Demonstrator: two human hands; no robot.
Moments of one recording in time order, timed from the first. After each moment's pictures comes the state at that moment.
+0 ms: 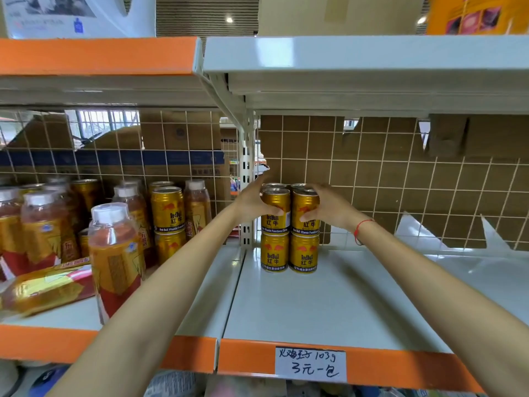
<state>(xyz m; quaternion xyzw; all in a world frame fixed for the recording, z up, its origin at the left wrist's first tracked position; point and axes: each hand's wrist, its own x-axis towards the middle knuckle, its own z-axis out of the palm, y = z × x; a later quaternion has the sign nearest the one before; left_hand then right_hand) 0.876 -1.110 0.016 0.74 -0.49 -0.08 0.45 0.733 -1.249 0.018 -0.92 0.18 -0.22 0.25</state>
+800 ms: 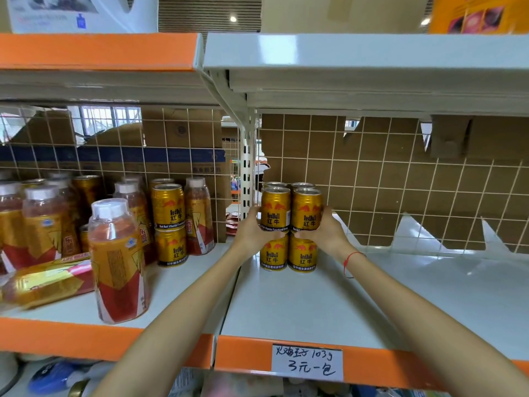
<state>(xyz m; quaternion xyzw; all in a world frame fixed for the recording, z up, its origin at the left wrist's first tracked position) 0.854 -1.110 -0.052 0.74 -0.39 -0.06 0.55 0.735 -1.238 -0.042 -0.83 0.26 -0.31 0.39</state>
